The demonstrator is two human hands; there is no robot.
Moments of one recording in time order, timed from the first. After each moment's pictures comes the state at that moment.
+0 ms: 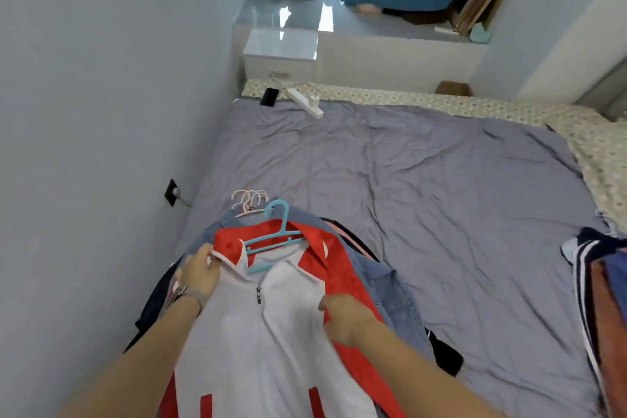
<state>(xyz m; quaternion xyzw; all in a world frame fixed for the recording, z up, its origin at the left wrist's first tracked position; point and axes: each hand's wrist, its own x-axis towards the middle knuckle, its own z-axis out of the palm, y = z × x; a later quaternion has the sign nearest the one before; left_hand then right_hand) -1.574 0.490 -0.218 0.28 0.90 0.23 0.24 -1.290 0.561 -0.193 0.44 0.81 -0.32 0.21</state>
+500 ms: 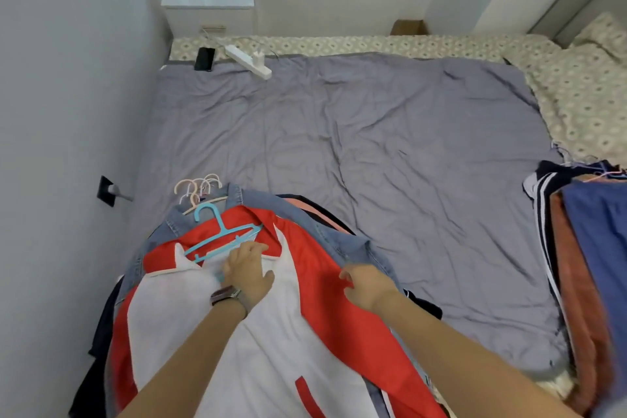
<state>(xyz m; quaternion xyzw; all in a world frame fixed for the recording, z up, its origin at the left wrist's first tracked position) -1.459 0.572 -0.259 0.54 0.80 0.06 0.25 -1.218 0.628 -0.249 0.55 0.73 -0.35 0.19</state>
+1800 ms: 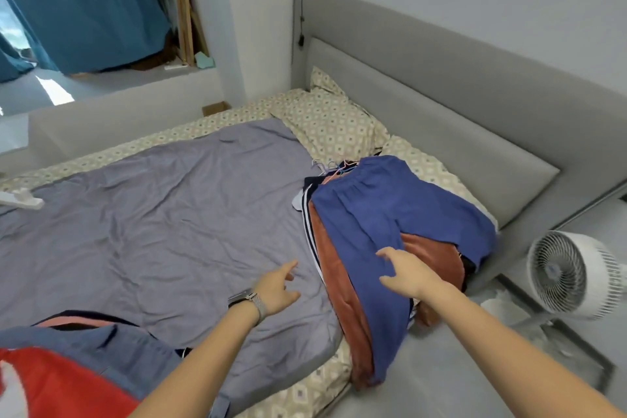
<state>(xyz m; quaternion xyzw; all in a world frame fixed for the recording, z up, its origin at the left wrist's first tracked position) -0.821 0.608 -0.091 0.73 0.54 -0.01 0.42 -0.535 0.554 -0.068 0.74 0.61 -0.28 0.00</state>
